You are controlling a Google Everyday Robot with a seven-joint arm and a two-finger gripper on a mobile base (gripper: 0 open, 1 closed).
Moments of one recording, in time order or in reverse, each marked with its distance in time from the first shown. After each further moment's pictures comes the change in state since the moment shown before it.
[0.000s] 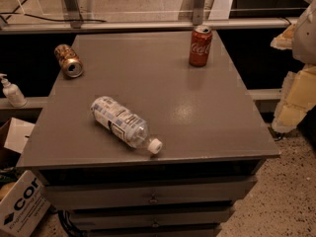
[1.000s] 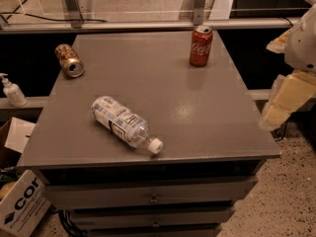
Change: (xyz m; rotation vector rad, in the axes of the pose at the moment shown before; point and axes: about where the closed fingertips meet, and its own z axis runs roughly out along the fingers) arm -0.006 -0.009 0.020 0.027 -0.070 0.054
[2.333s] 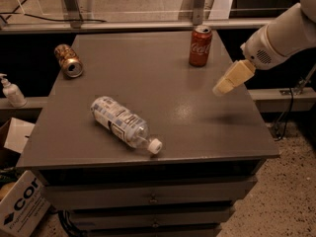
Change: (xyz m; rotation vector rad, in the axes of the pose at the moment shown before) arm -0.026 -0.117 0.117 0.044 -0.257 0.280
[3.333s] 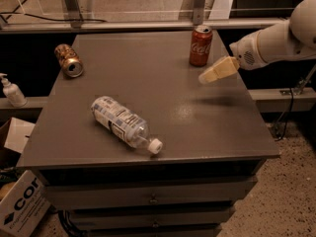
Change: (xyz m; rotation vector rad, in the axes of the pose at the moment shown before) arm -0.025 -0.038 0.053 -0.015 -0.252 0.121
